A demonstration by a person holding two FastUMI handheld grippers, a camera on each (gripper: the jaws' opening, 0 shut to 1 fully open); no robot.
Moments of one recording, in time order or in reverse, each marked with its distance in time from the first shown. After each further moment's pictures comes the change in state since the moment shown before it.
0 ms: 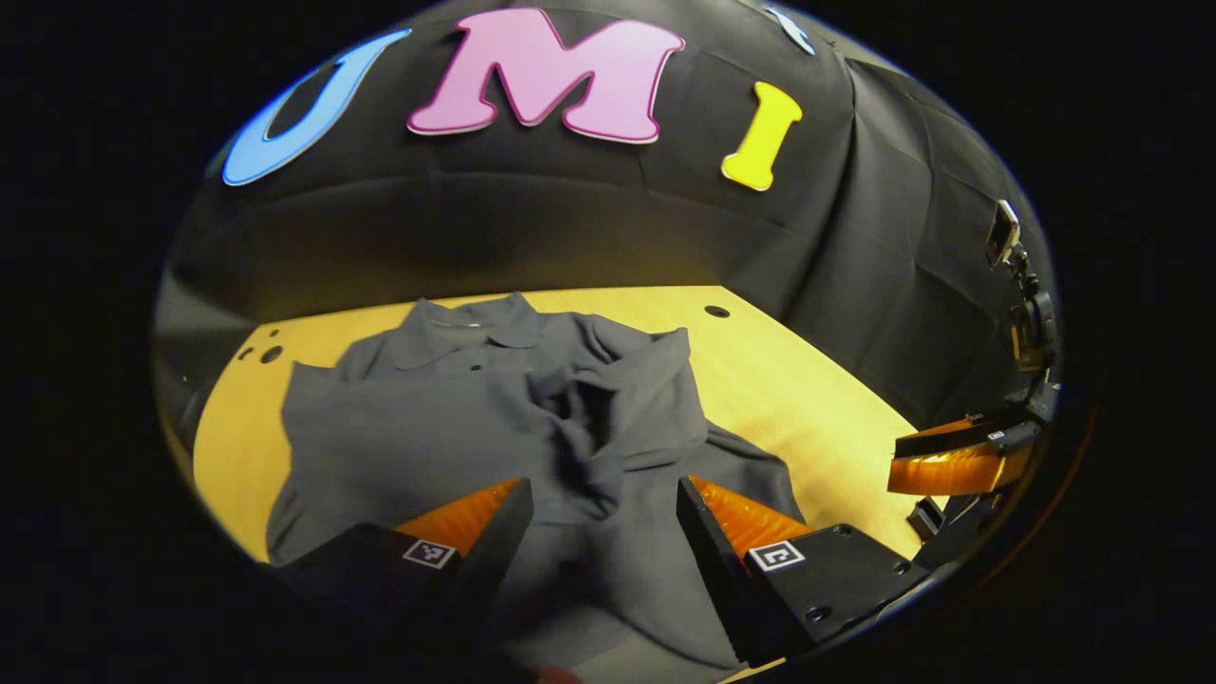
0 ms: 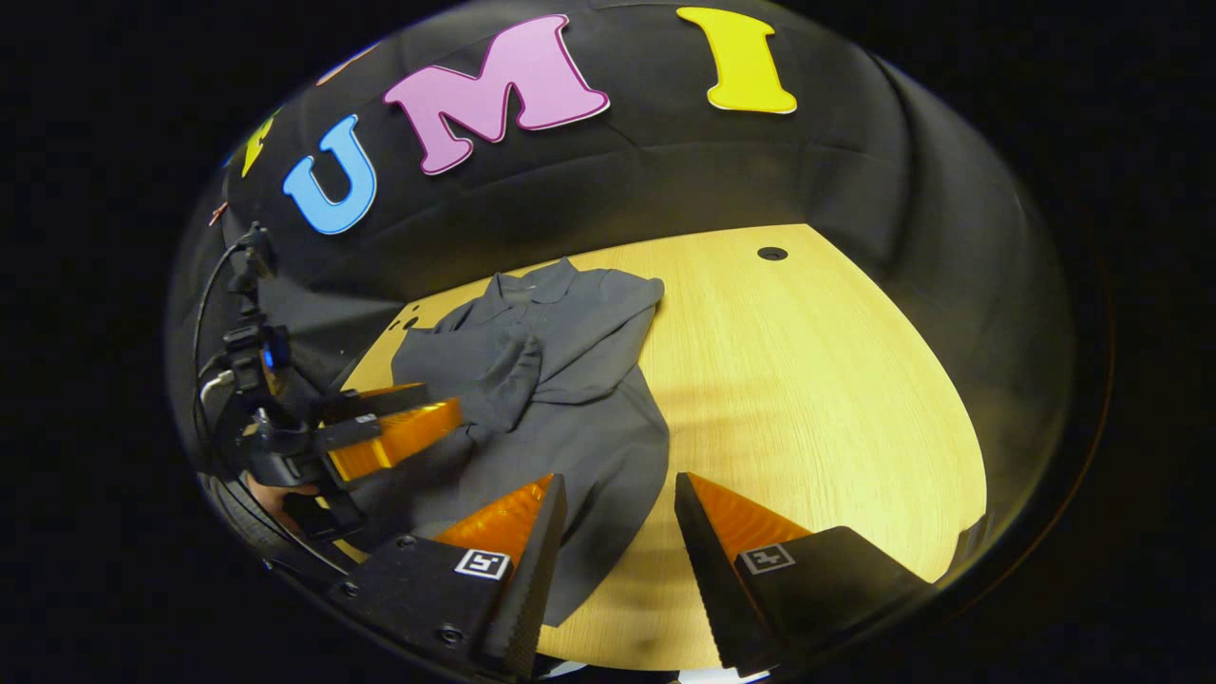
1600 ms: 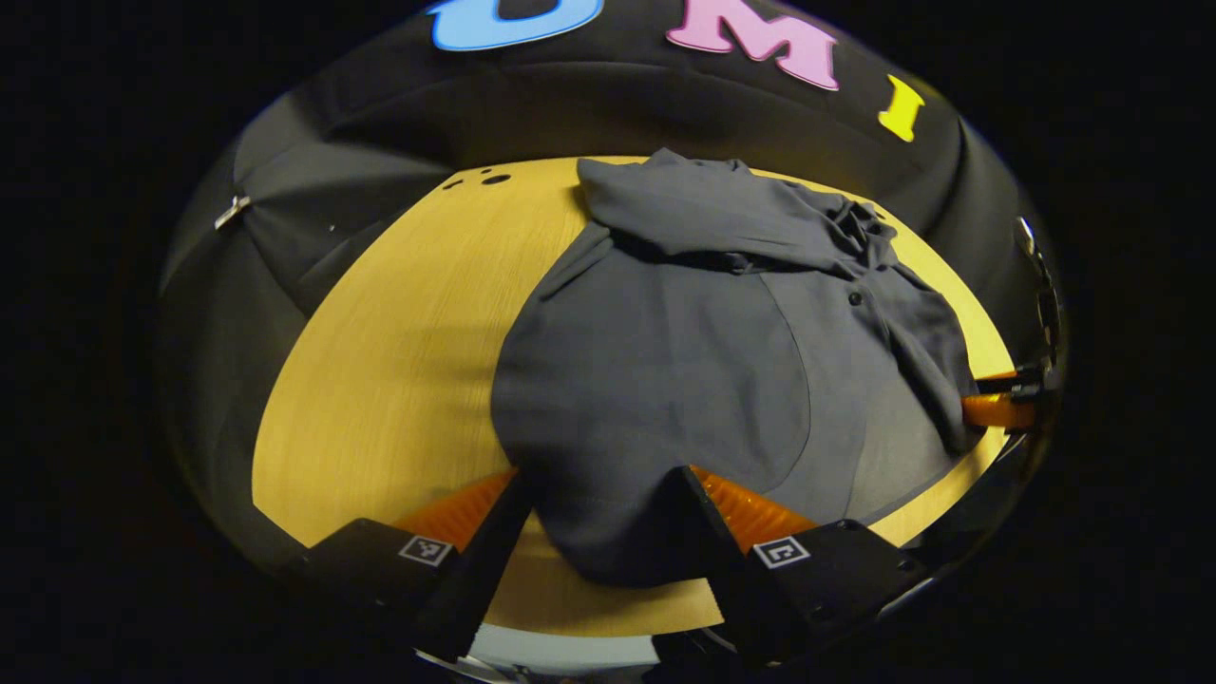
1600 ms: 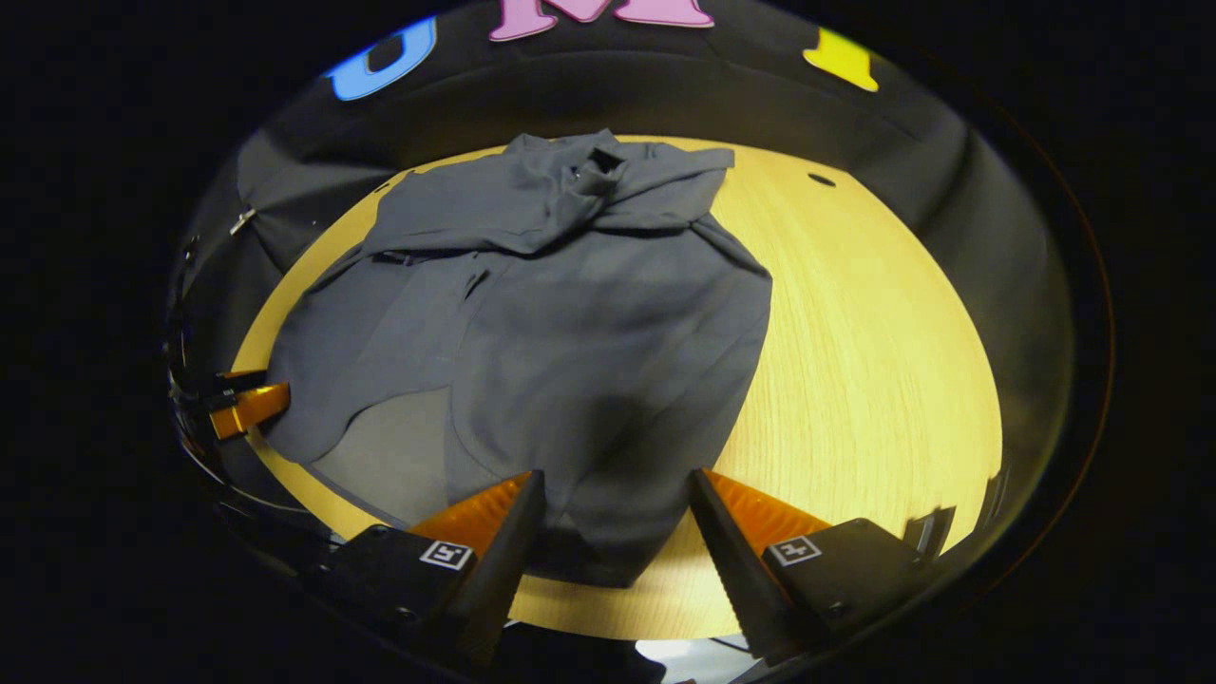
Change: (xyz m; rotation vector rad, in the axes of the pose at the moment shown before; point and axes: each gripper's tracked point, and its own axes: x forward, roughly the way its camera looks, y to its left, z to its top) left arm -0.158 0.192 -0.209 -0.168 0.327 0.342; right arm 0.040 0.049 -0.136 -0.225 0.271 -0.122
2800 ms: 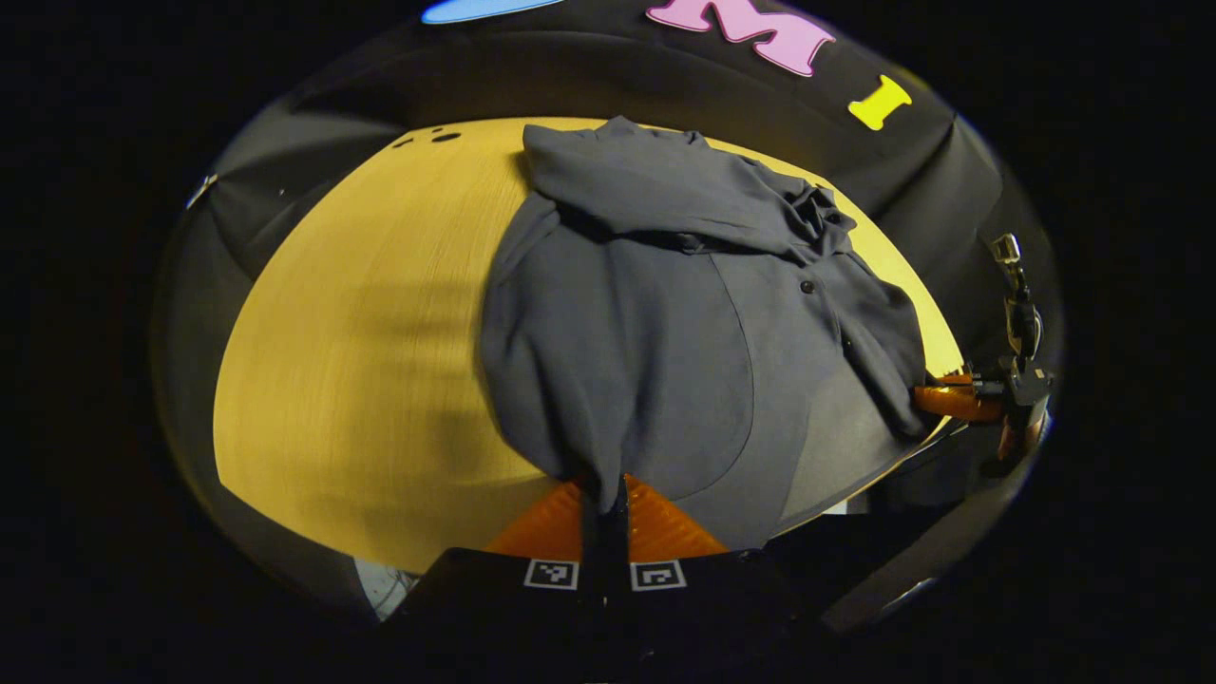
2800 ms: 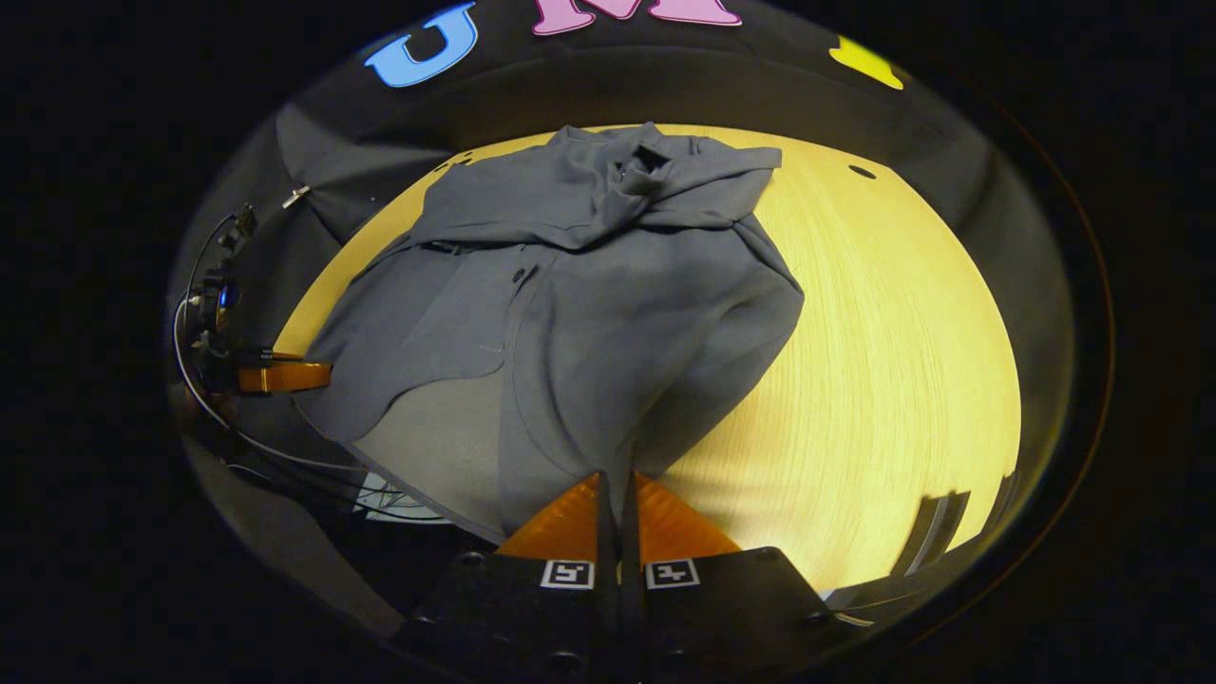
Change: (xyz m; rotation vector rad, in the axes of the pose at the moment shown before) left arm -0.044 -0.041 -0.050 -0.018 0.190 -0.214; right arm -0.041 0.008 -0.038 -0.018 0.055 0.178
